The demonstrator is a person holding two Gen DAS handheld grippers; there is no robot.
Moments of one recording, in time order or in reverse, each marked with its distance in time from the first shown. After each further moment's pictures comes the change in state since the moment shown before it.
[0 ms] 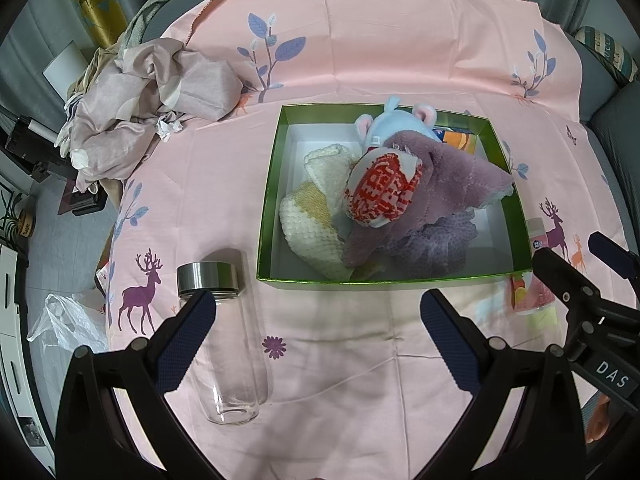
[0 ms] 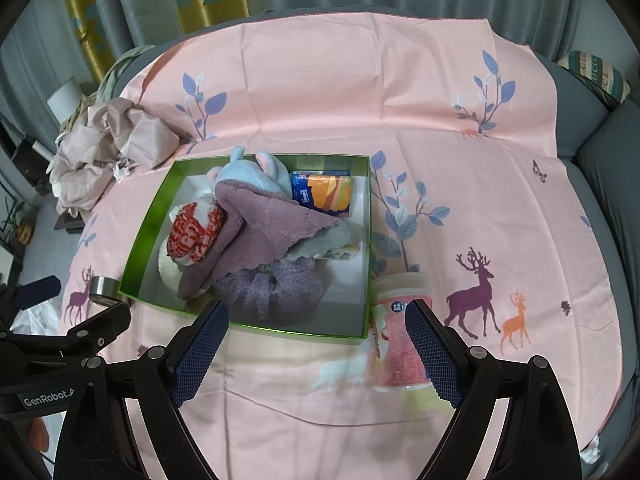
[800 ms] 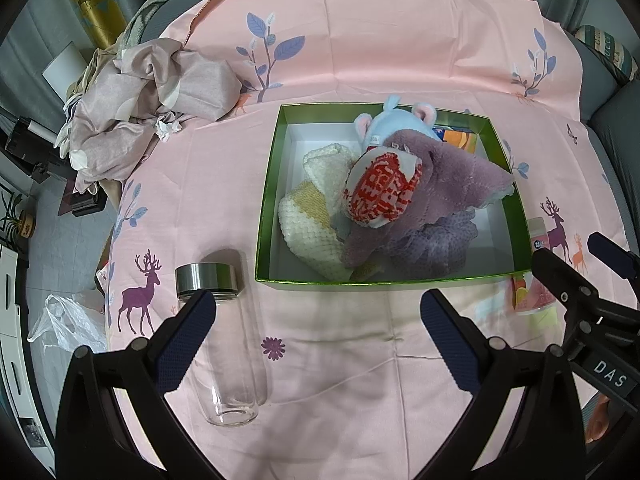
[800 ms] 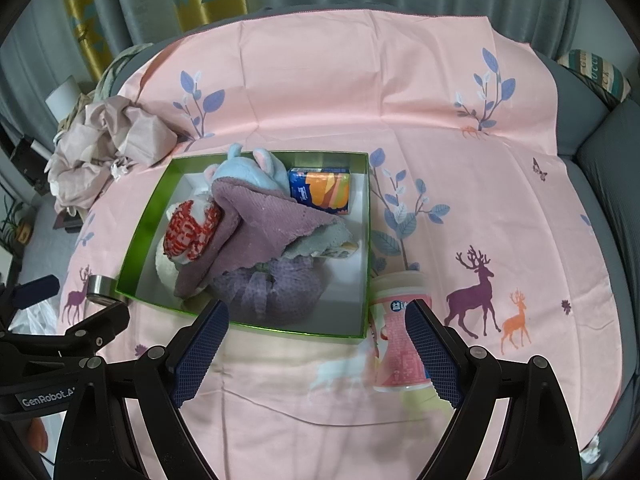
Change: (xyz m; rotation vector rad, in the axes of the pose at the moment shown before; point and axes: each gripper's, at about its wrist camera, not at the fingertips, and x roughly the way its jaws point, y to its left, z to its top) left arm 0.002 -0.002 0.000 0.005 -0.002 0.006; right arm 0.001 0.001 0.001 0.001 0.001 -0.001
